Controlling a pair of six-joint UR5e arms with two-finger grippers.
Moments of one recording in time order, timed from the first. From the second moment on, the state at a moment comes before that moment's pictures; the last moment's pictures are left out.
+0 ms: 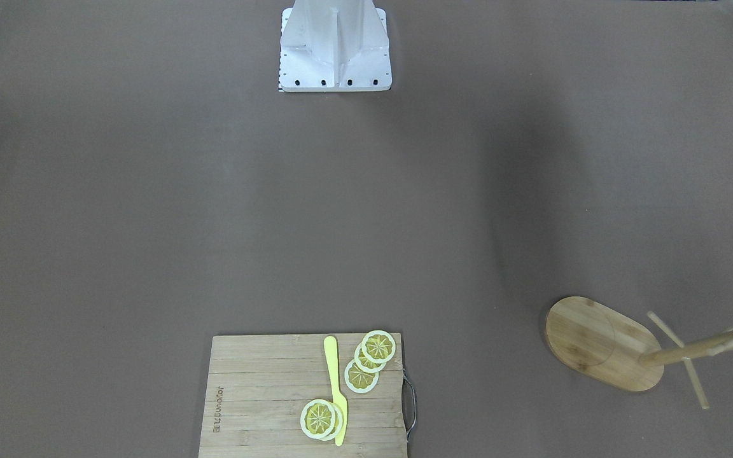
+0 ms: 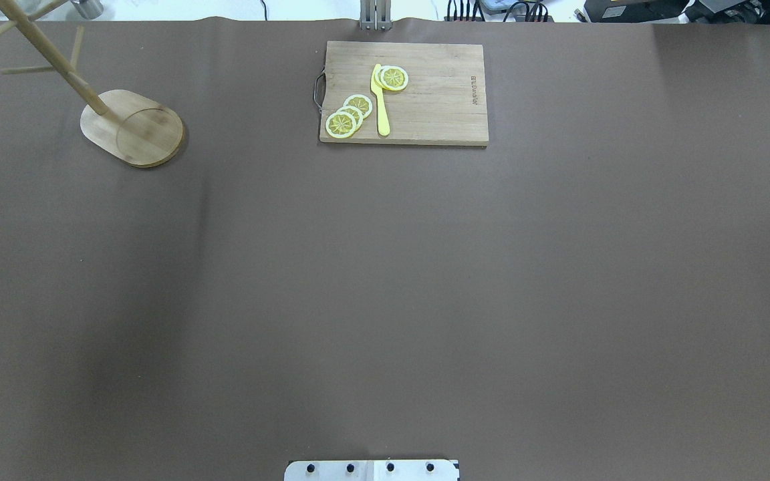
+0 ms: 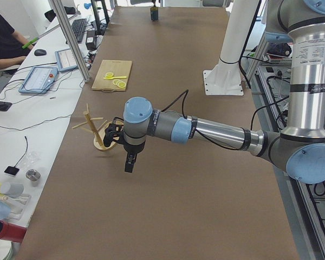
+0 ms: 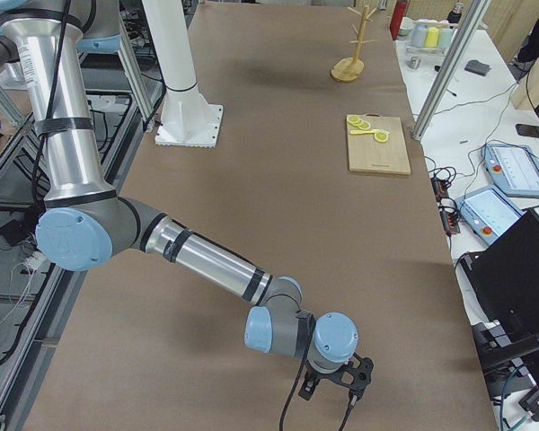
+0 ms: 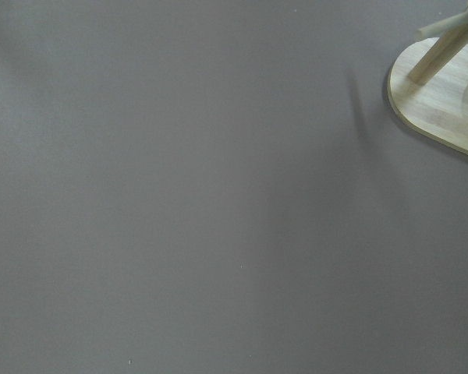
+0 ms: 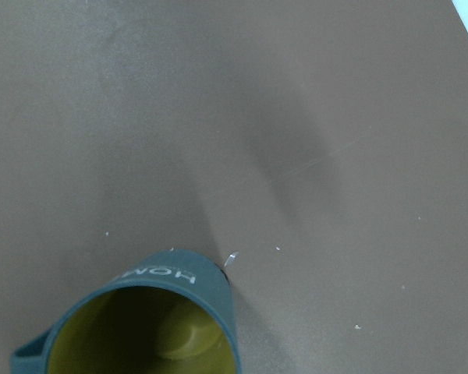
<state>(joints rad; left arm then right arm) -1.58 -1.54 -1.81 -1.63 -2.33 -0.08 1.66 -1.39 0.97 -1.23 2.32 0.34</state>
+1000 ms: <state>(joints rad) -1.58 -1.54 -1.81 -1.63 -2.33 -0.08 1.62 -1.38 0.90 -1.15 2.32 0.34</state>
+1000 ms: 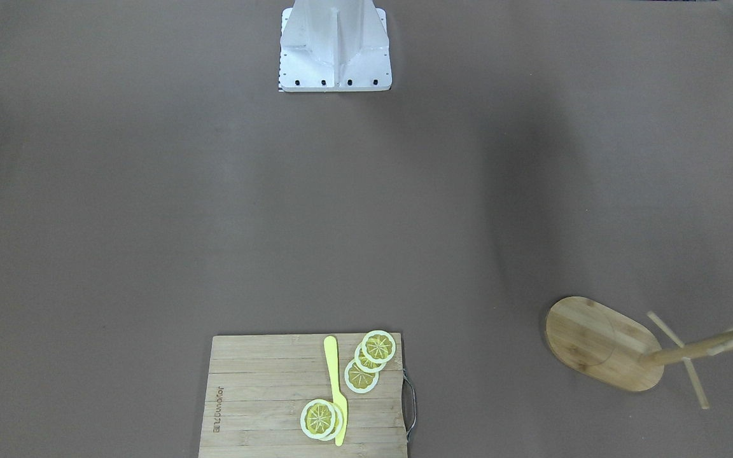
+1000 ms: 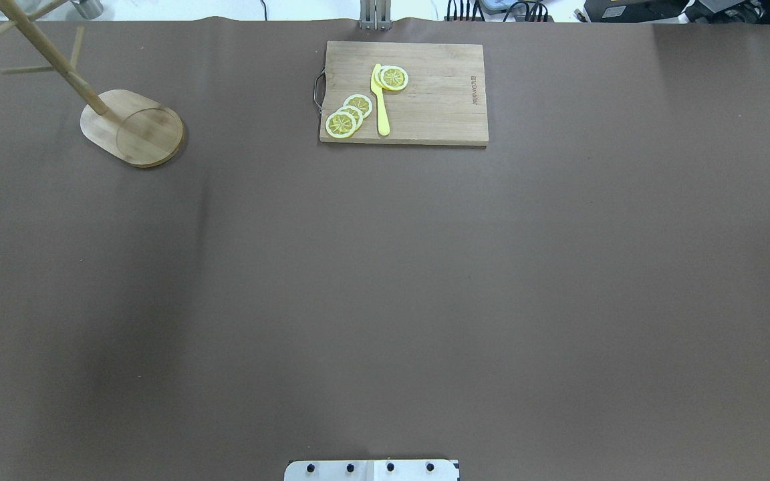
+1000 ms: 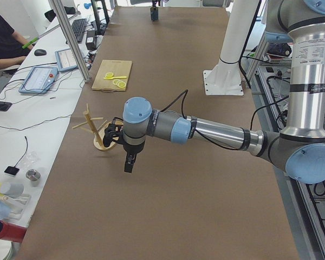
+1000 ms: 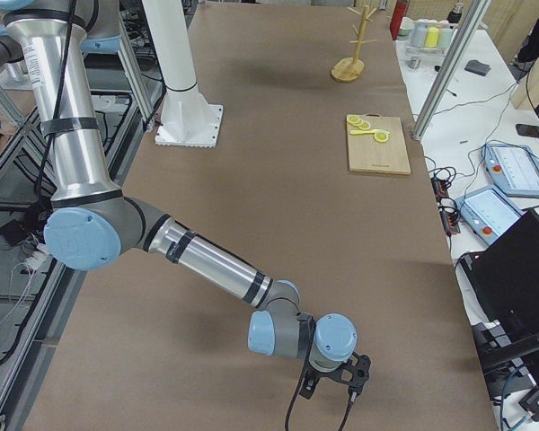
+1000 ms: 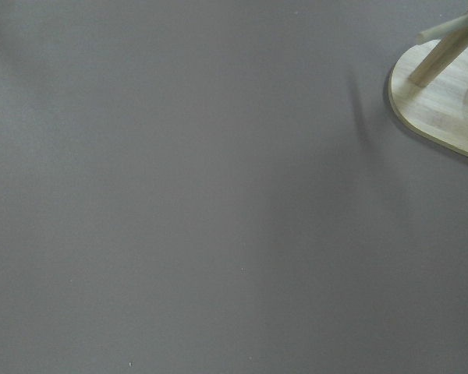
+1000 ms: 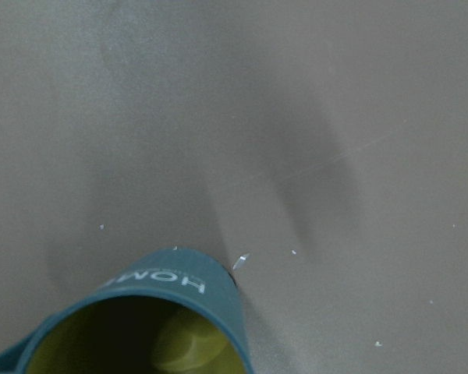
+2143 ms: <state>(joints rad) -1.58 -1.54 -1.79 -1.63 -2.32 -0.08 1.73 -1.34 0.99 -1.17 2.45 0.33</state>
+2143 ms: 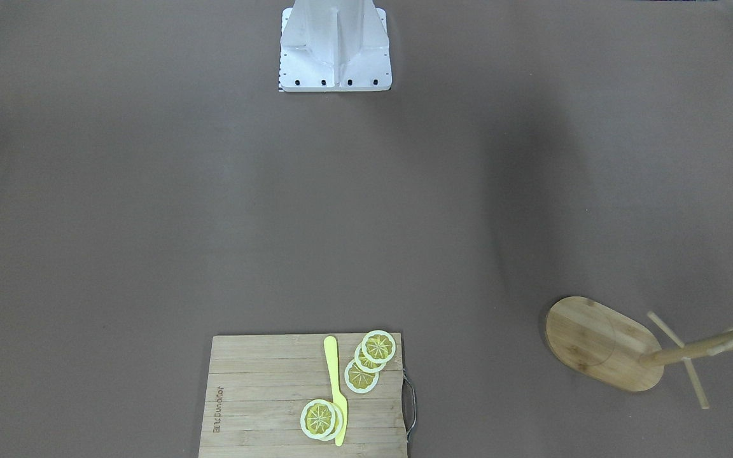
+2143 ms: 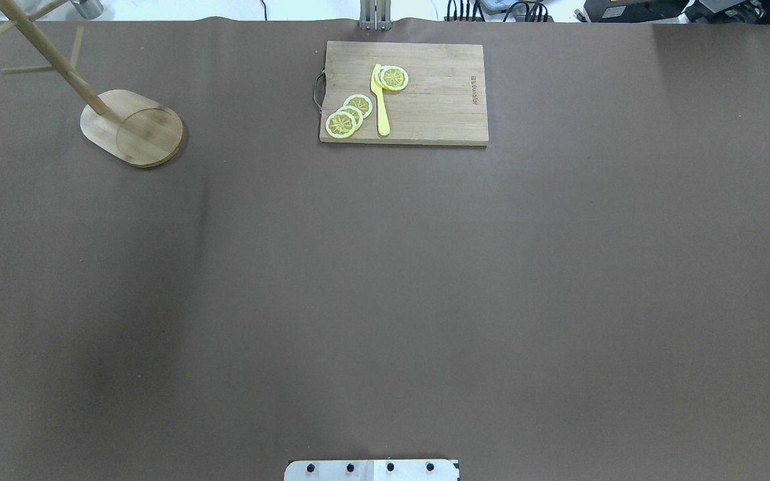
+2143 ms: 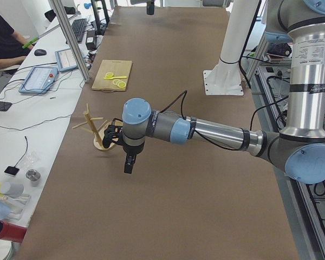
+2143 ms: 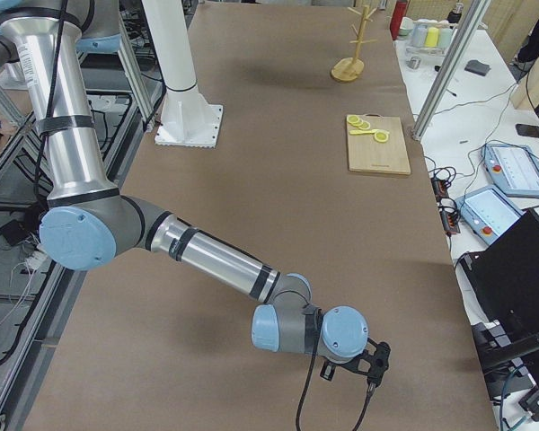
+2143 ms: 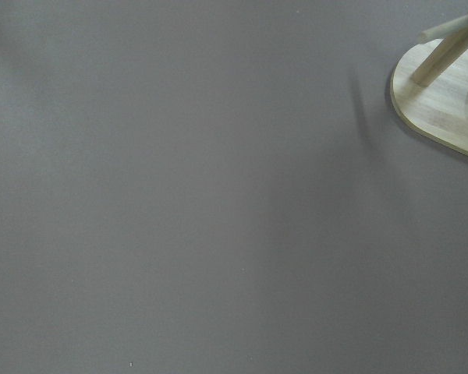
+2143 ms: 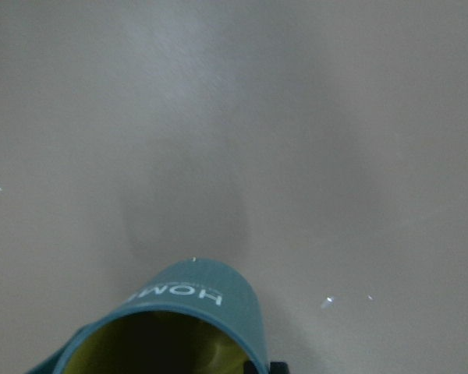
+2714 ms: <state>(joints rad) -1.58 -1.54 -1.78 -1.63 -2.33 -0.08 1.61 -1.21 1.28 -1.21 2.50 0.33</state>
